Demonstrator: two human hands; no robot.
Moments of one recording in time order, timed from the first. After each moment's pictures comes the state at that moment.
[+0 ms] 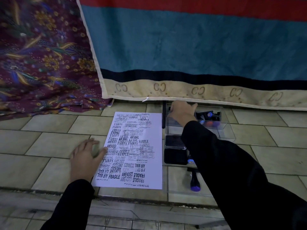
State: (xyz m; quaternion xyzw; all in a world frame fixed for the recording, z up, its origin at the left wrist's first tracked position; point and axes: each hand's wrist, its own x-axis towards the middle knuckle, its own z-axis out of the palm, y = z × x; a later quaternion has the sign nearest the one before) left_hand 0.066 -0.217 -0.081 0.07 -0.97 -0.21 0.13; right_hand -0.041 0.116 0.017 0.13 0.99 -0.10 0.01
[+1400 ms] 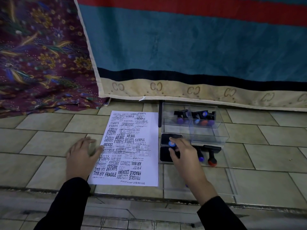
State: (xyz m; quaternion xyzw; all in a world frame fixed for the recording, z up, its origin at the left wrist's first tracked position) left_hand 0.066 -0.219 -0.087 0.06 -0.97 -0.21 0.15; right_hand 0.135 0.108 -0.029 -0.02 0.93 -0.33 -0.17
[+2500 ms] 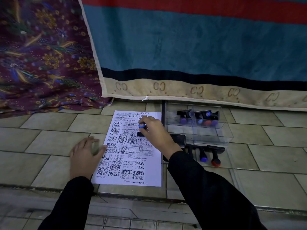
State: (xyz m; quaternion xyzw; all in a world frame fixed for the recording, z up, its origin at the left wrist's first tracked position) left_hand 0.064 -0.220 -0.086 0.07 -0.97 -0.21 0.14; right_hand 0.032 0.040 -0.014 -0.15 0.91 -0.37 -0.09
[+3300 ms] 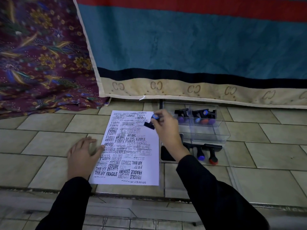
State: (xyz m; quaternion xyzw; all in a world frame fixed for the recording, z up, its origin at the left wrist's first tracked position) left_hand 0.065 -0.219 -0.085 0.06 -0.97 -0.21 0.14; right_hand 0.037 0.069 -0.015 0.00 0.83 -0.52 -0.19
